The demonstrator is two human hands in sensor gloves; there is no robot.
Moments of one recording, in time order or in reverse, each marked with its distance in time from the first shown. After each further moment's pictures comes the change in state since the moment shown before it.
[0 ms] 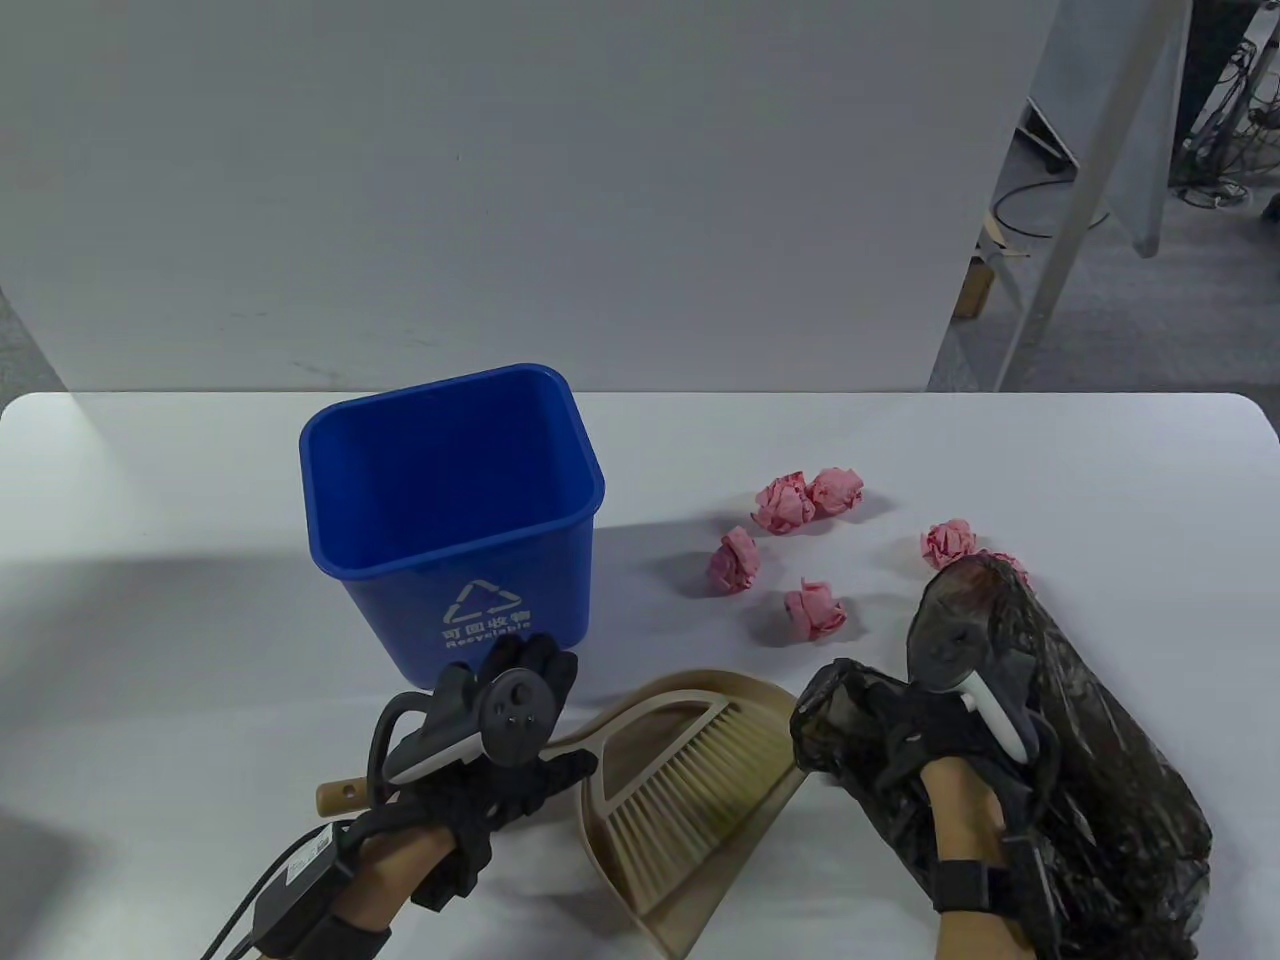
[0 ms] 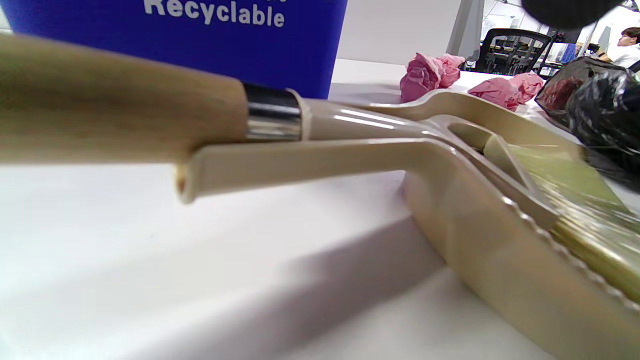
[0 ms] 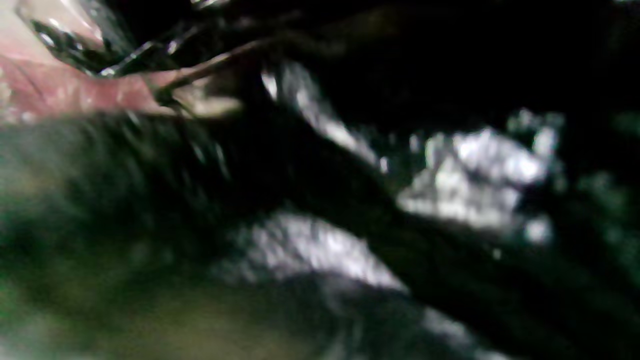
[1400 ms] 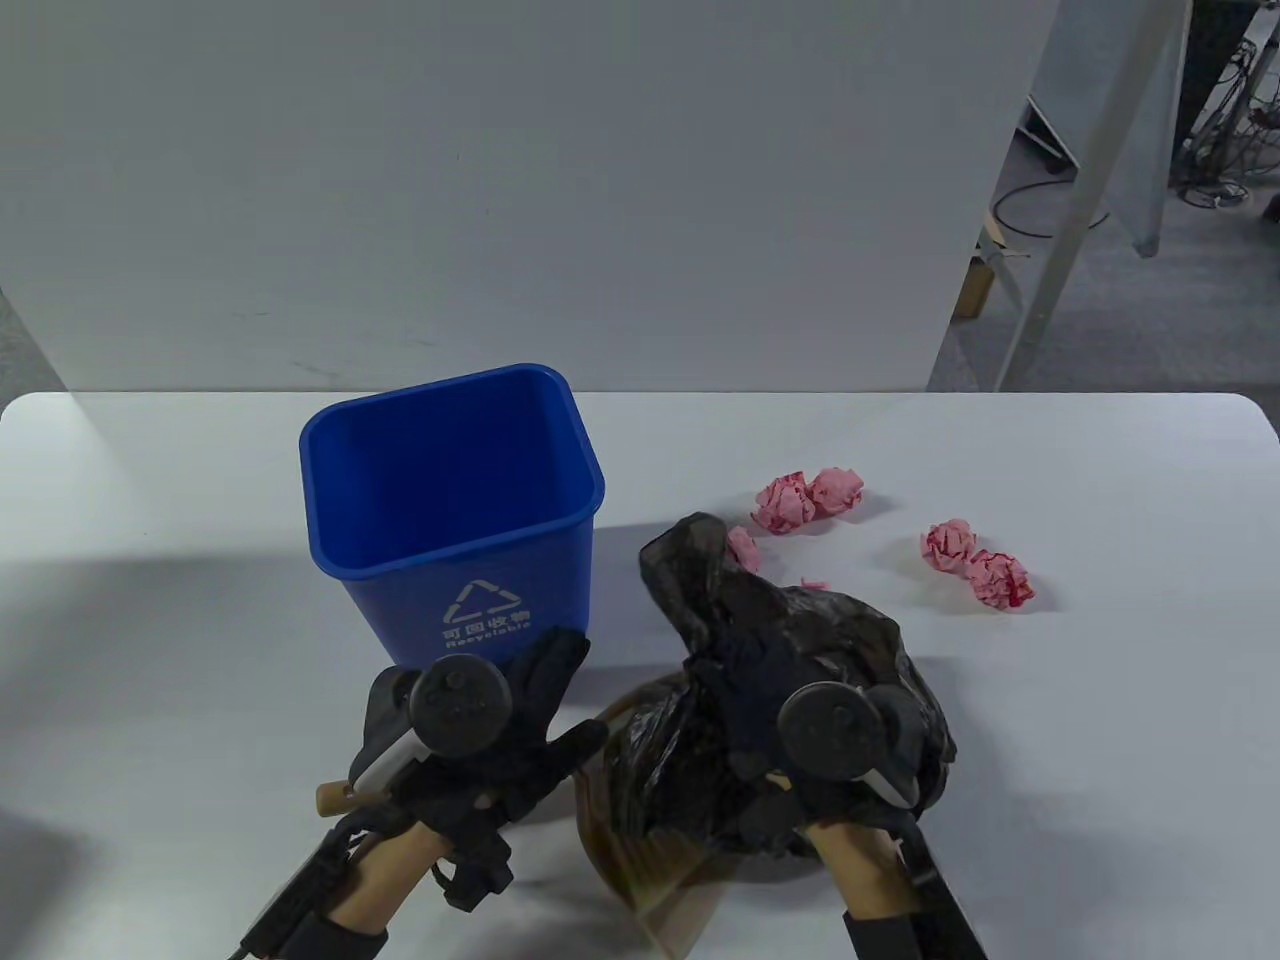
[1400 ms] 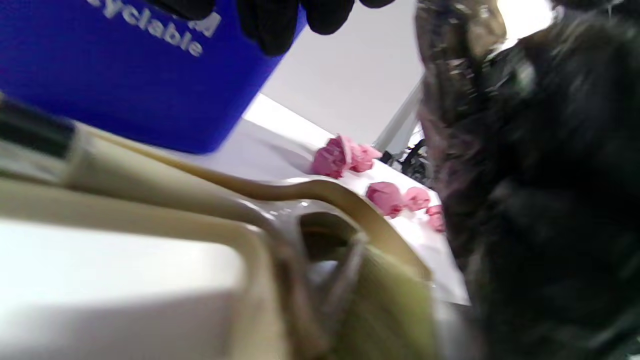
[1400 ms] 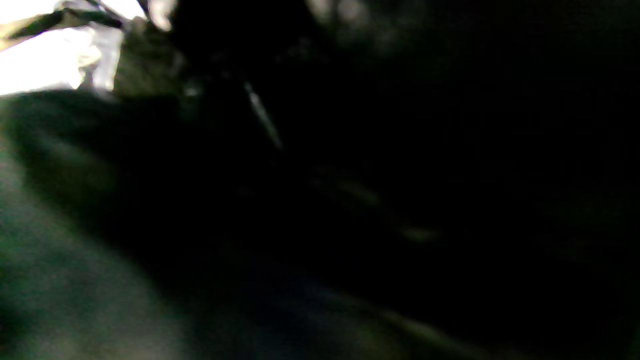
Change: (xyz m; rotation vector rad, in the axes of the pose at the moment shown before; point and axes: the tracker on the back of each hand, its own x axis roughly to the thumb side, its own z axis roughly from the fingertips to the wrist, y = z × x) left_hand -0.004 0.022 0.016 0.164 -0.188 0.513; right_hand 0.134 0.008 0.134 -0.567 -1.074 -0.155
